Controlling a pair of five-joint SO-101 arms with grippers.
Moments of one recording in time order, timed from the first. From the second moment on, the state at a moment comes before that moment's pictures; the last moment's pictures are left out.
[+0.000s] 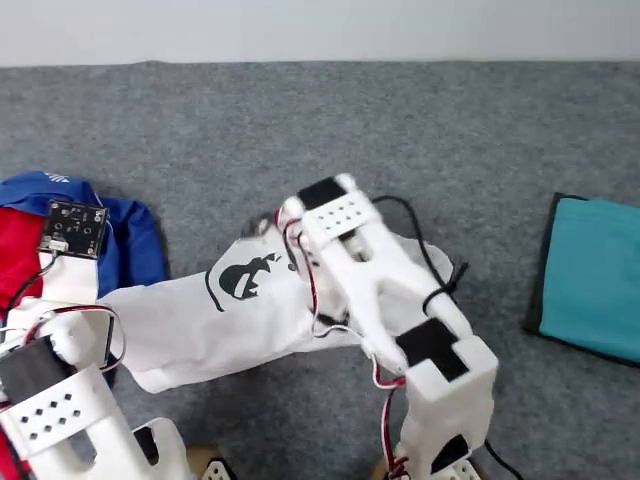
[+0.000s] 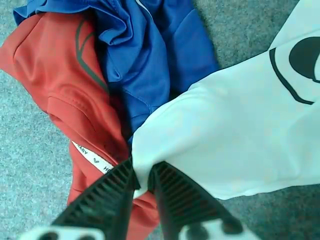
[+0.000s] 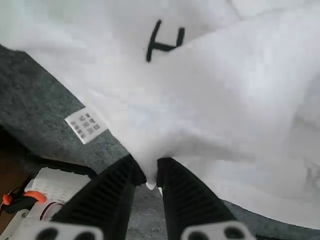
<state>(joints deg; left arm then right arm) -33.5 -56.4 43.3 87.4 -26.1 -31.9 17.3 -4.9 100.5 33.7</state>
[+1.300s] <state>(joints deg) -33.5 -56.4 42.9 87.4 -26.1 -28.1 11.3 -10.2 100.5 37.6</state>
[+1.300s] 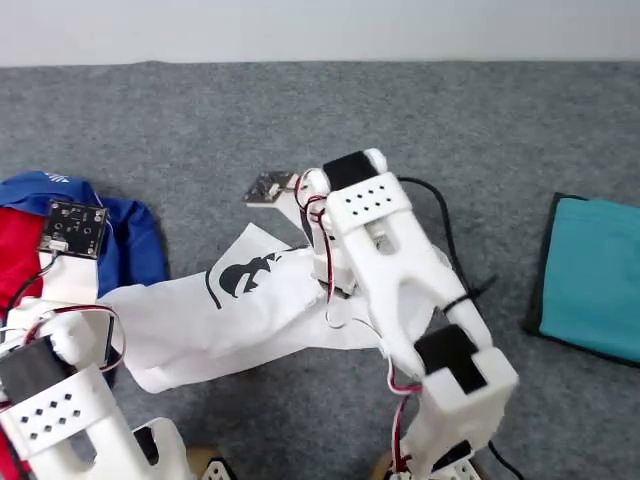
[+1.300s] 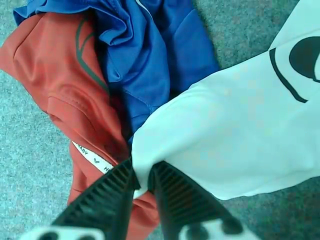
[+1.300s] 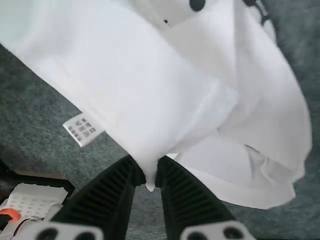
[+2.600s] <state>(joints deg) -14.2 -51.4 -2.1 49.0 -37.1 0.0 -27.2 -49.1 86.6 46.5</state>
